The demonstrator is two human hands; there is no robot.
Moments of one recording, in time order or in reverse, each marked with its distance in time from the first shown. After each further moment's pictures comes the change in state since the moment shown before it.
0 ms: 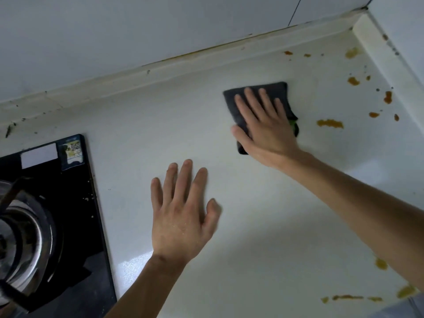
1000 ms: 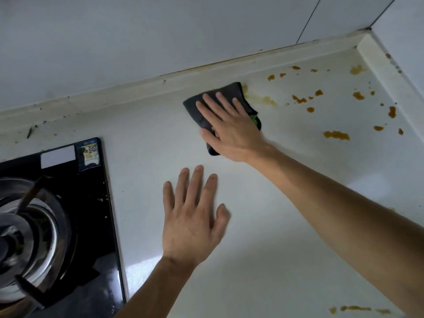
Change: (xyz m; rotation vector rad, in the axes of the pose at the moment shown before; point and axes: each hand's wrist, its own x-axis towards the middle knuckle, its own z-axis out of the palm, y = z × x) left_hand 0.000 -0.002 -0.003 0.013 -0.059 0.009; right_hand 0.050 -0.069 0.005 -0.009 -0.012 -0.259
